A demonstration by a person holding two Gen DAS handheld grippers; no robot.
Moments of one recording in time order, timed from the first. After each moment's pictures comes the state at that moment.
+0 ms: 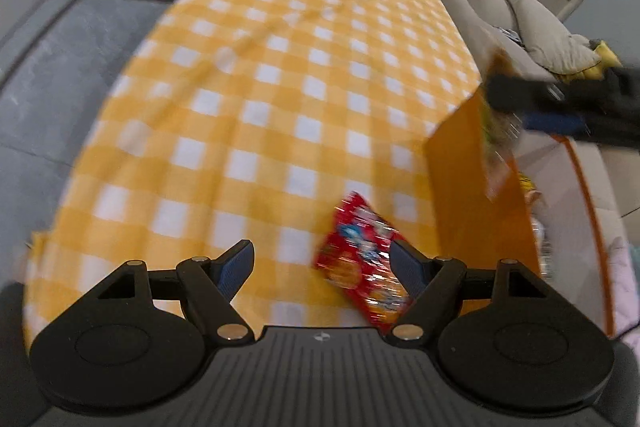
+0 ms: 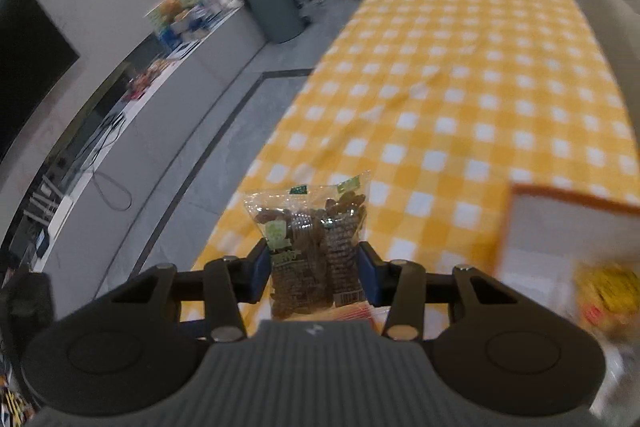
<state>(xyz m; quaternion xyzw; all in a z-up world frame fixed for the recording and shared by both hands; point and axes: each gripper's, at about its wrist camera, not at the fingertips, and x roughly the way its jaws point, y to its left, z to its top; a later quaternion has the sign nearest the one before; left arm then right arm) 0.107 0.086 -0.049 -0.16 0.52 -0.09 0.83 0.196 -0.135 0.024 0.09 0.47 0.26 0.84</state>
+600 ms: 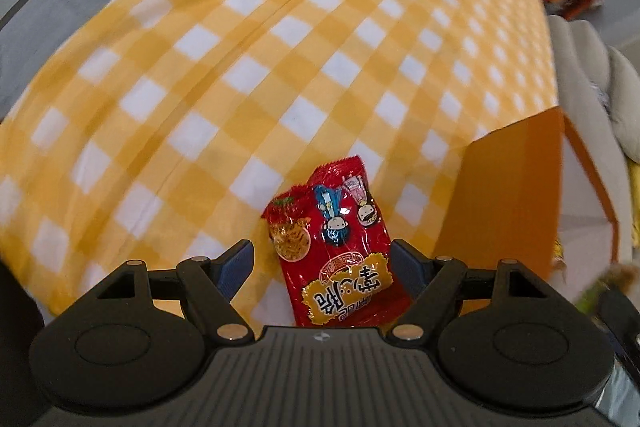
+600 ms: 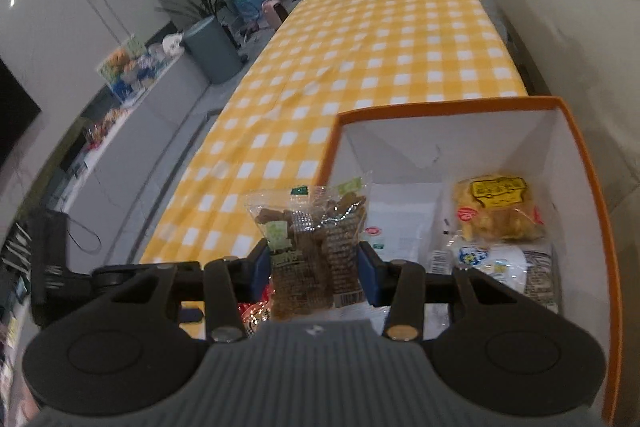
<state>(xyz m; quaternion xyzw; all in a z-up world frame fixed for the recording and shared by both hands) 0.126 0.040 -0.084 -0.29 0.58 0.08 0.76 0.128 -0.251 -0.002 0.15 0.44 0.18 0.87</state>
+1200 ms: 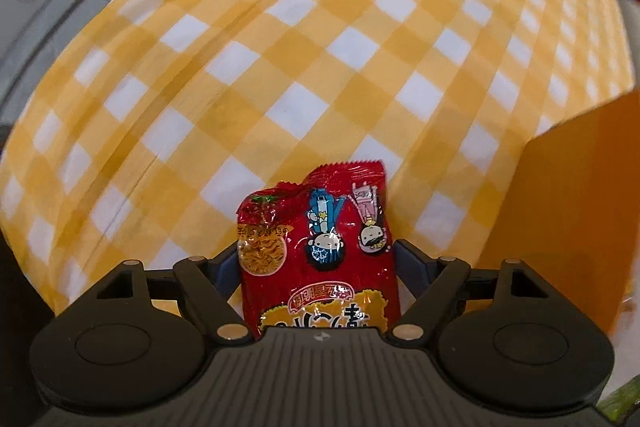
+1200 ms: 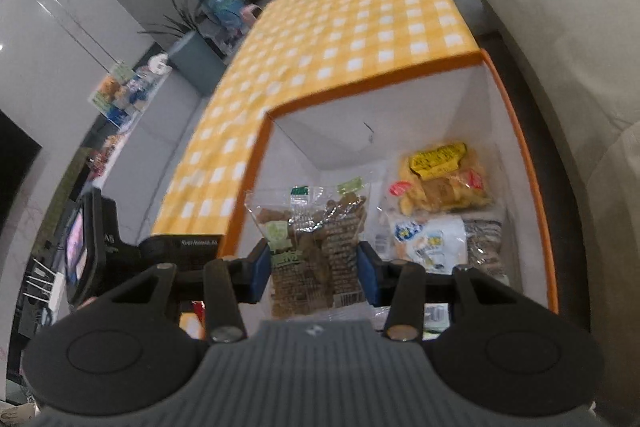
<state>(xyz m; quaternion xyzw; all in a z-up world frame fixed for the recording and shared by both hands) 0.175 -0.011 -0.114 -0.20 0.63 0.18 0.73 0.124 -0.311 -0.026 0.21 0.46 0.16 0.85</state>
